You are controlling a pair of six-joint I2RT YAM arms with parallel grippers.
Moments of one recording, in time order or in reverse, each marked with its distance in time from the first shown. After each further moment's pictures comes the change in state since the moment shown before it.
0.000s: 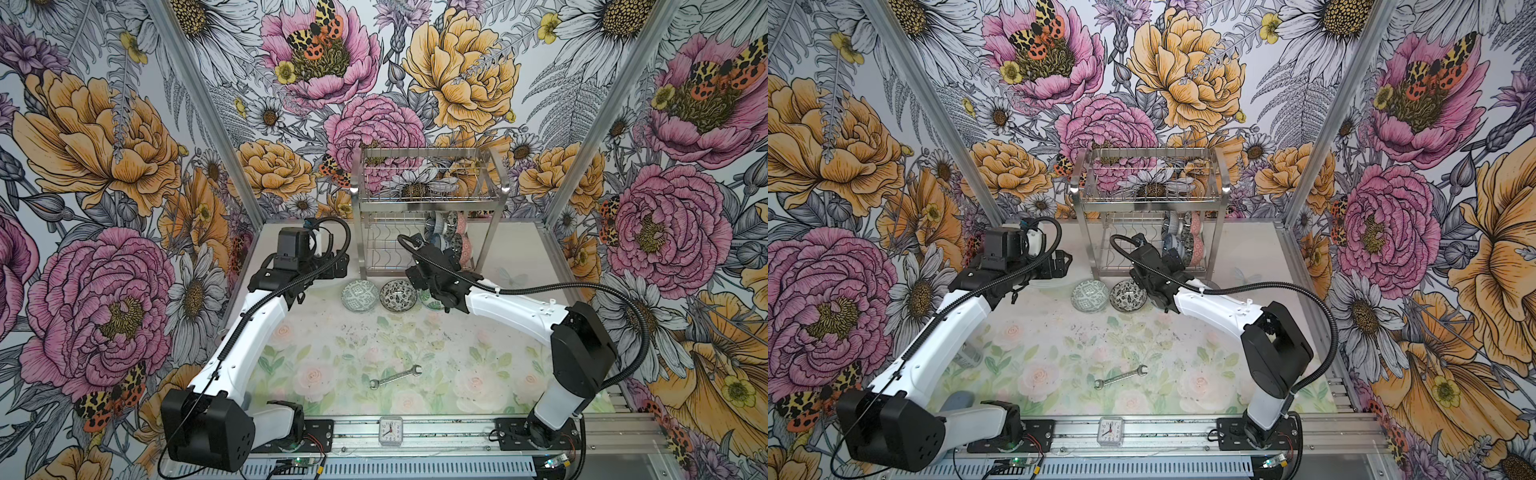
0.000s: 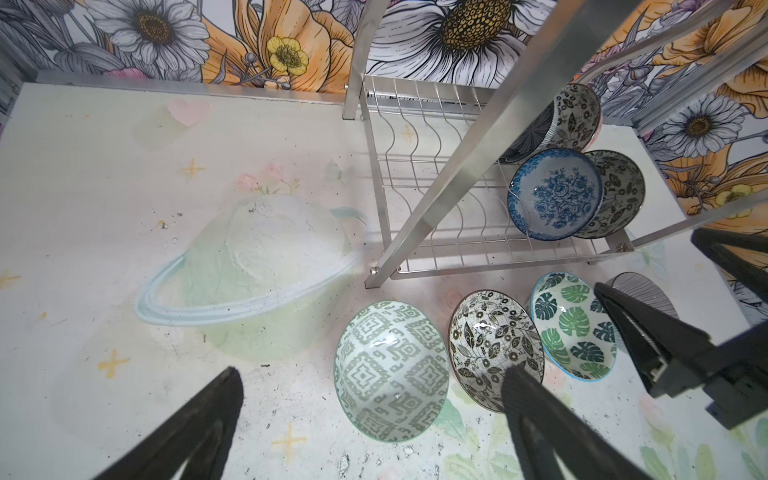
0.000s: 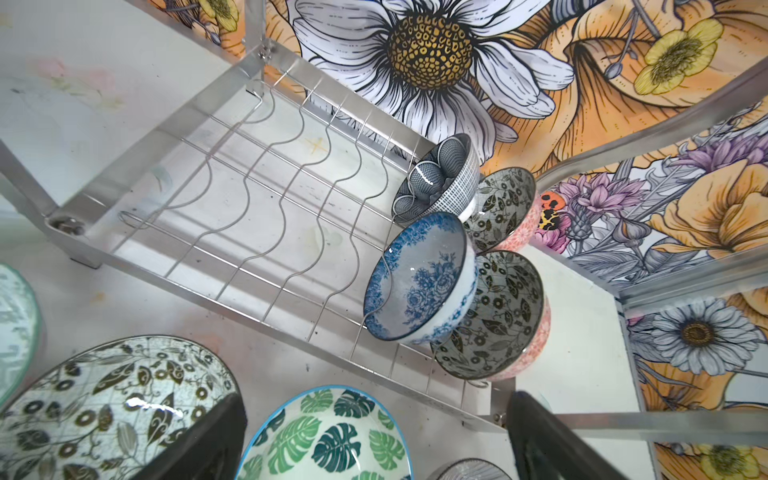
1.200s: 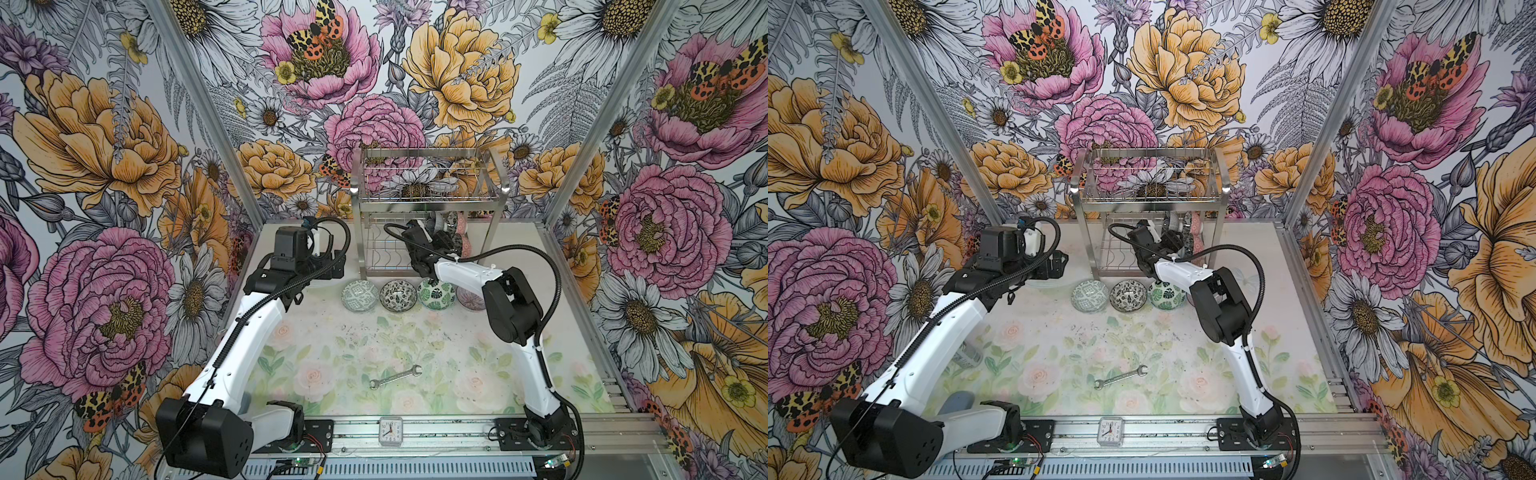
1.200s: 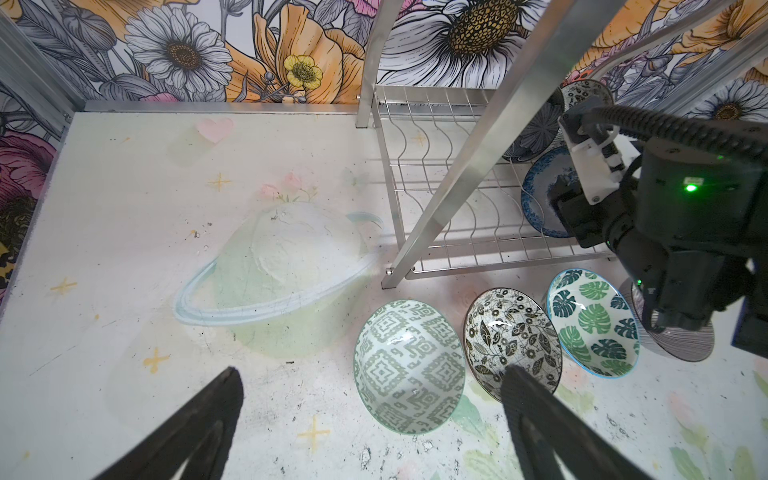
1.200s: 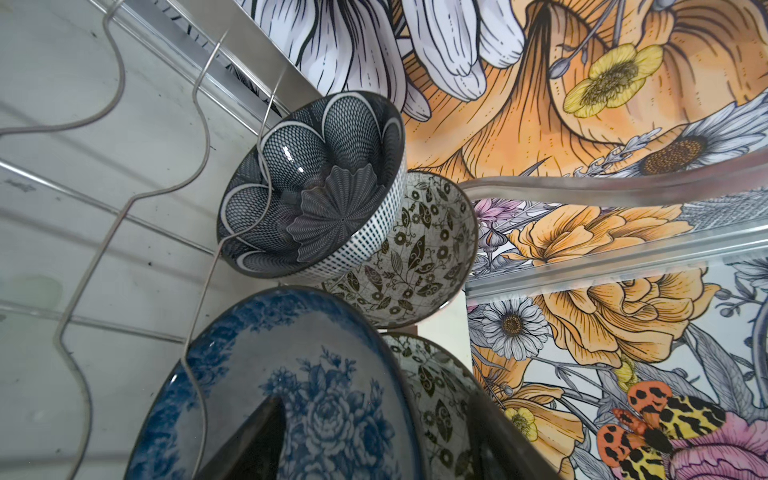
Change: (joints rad) left arm 0.001 -0.034 0.030 -0.048 -0.048 0.062; right arm -0.153 0.556 0.483 0.030 0.379 -0.348
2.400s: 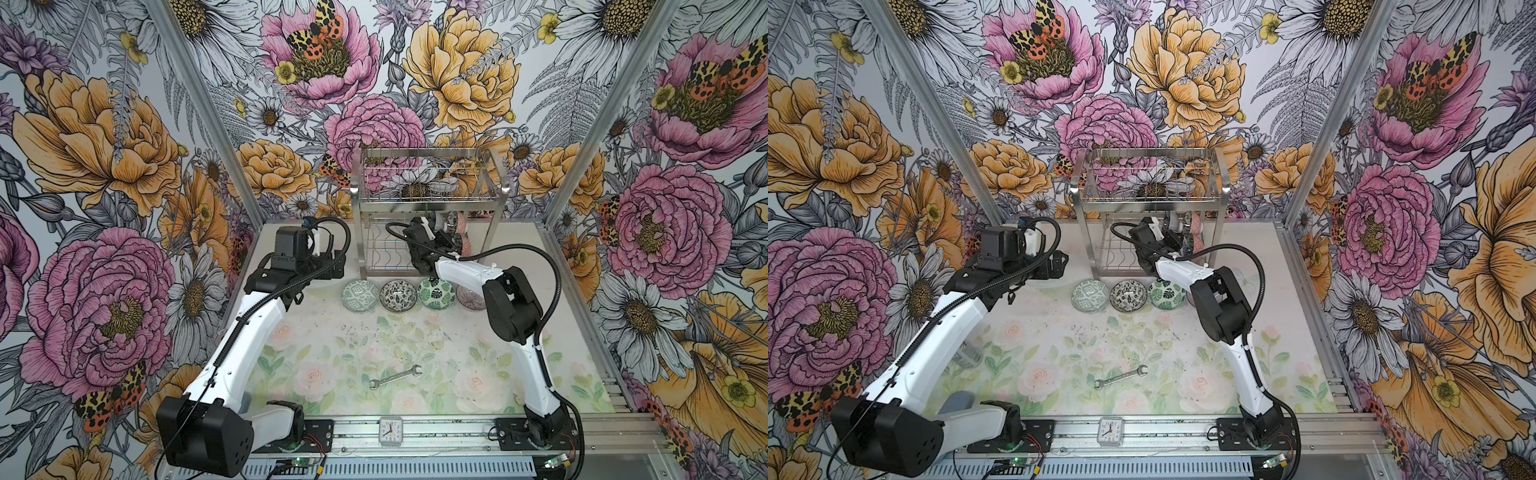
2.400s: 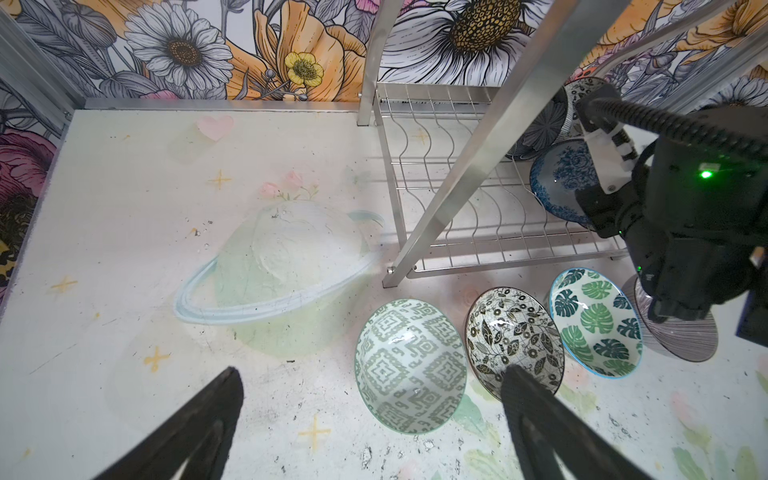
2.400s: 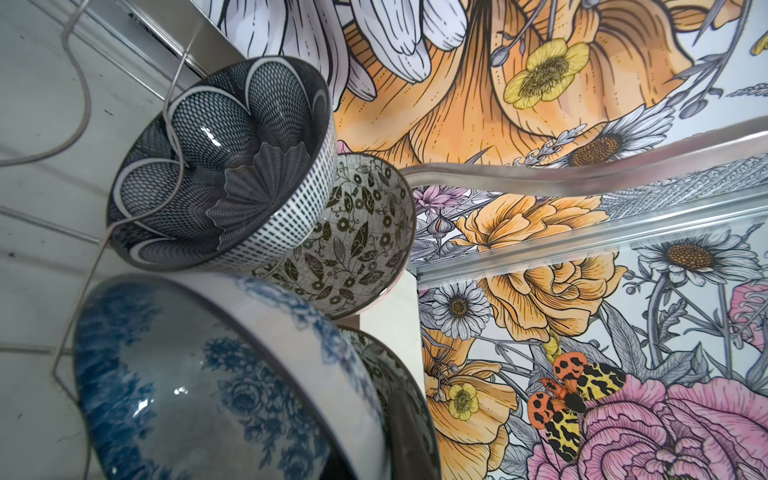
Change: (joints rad) left arm 0.000 0.003 0.000 -0.001 -0.002 0.000; right arm -0.005 0.017 0.021 0.027 0.146 -0.099
